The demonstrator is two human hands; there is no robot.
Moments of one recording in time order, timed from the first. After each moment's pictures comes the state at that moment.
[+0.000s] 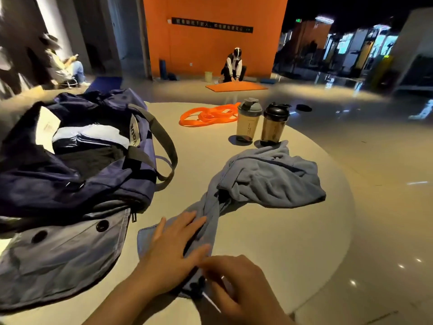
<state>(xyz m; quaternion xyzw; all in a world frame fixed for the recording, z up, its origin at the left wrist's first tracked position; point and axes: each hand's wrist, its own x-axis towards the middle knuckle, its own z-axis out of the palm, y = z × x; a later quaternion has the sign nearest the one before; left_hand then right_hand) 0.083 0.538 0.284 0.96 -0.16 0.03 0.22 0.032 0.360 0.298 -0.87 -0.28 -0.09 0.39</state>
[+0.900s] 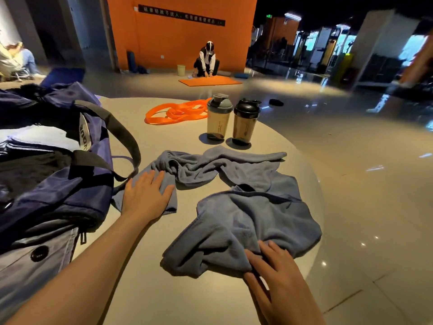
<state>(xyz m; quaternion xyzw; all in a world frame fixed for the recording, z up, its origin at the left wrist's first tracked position) 0.259 0.523 0.262 0.99 -0.03 0.09 0.06 0.049 0.248 0.249 -0.96 -0.08 -0.23 0.15</state>
